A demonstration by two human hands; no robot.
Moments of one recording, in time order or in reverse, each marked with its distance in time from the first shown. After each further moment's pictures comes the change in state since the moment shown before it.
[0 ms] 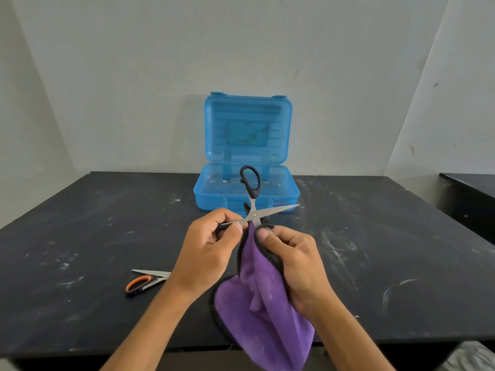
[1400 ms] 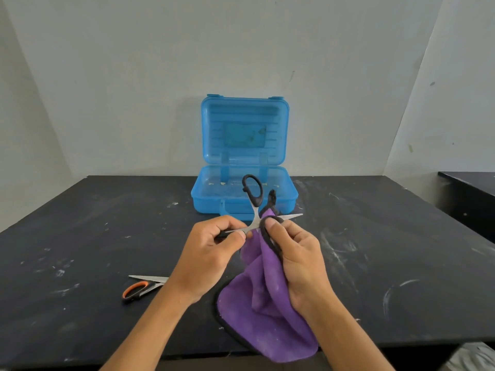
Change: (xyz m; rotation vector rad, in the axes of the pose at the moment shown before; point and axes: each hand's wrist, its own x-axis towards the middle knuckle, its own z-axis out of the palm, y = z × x) left_hand 0.005 -0.001 0.002 -0.064 -0.103 -0.033; right_hand 0.006 -0.006 0.007 0.161 0.183 0.048
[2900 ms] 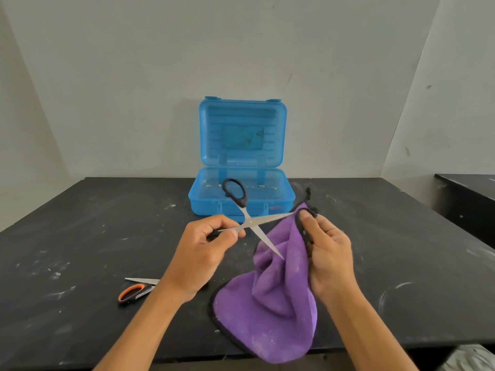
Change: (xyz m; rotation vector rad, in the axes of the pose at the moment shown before) left_hand 0.004 -0.008 -0.006 -0.071 0.040 -0.088; right_hand 0.017 -0.017 -0.041 0.053 0.172 -0.044
